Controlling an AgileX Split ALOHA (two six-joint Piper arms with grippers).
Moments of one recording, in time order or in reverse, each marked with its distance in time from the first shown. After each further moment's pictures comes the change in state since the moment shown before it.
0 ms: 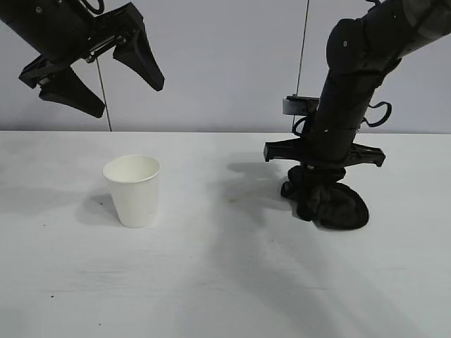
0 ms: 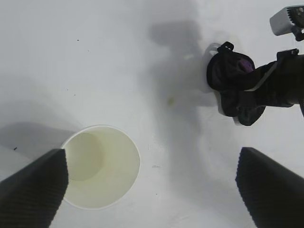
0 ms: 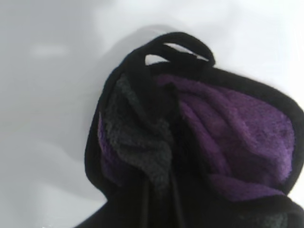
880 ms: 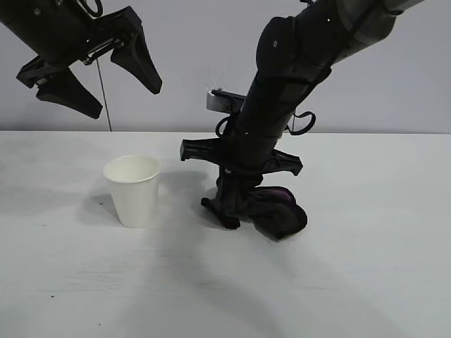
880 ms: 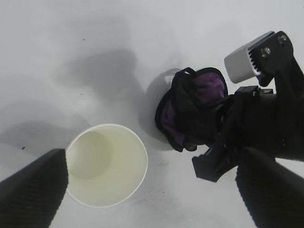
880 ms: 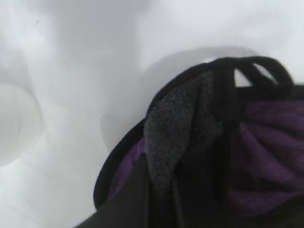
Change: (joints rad) left arm 0.000 0.000 0.000 0.026 0.001 0.000; right arm 0.186 0.034 -0.023 0.185 -0.140 -0.023
